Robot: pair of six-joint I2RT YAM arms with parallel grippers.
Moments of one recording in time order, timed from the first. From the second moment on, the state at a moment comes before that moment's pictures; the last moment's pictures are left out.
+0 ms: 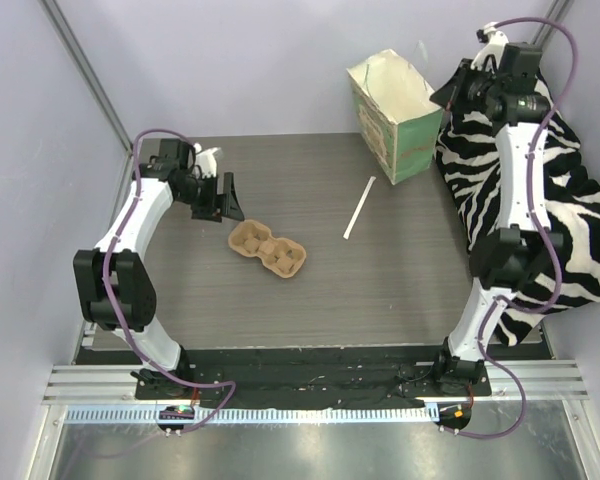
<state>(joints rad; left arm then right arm) -0.07 1.68 1.46 -0.87 0.54 -0.03 -0.13 2.01 2.33 -0.73 -0.50 0.11</state>
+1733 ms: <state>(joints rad) -0.08 1.54 1.66 -0.75 0.65 -0.24 0.45 1.13 1.25 -0.39 -0.09 0.65</state>
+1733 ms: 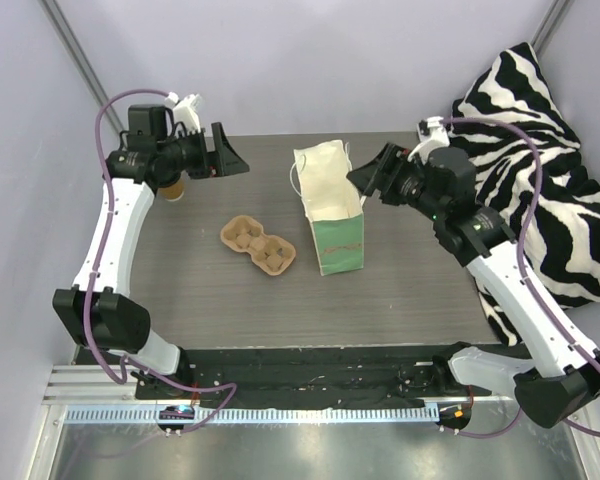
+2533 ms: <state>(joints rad) -0.41 1.71 1.98 -0.82 0.55 -0.18 0.45 1.39 1.55 -0.43 -0.13 0.44</state>
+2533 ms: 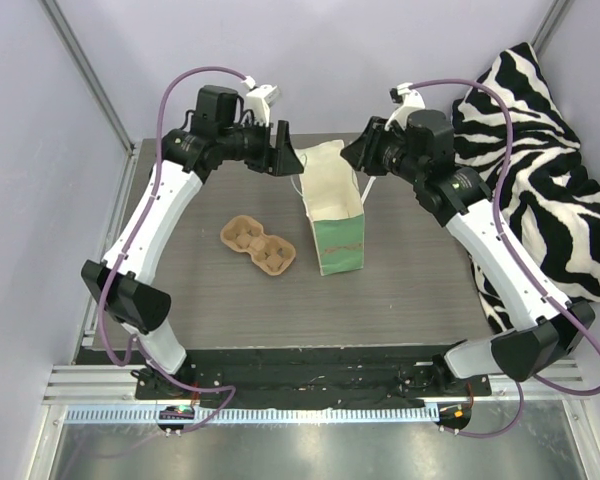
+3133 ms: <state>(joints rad) -0.35 1.68 1.88 -0.86 0.49 -0.13 0.30 1.38 1.55 -0.47 -0.16 0.43</state>
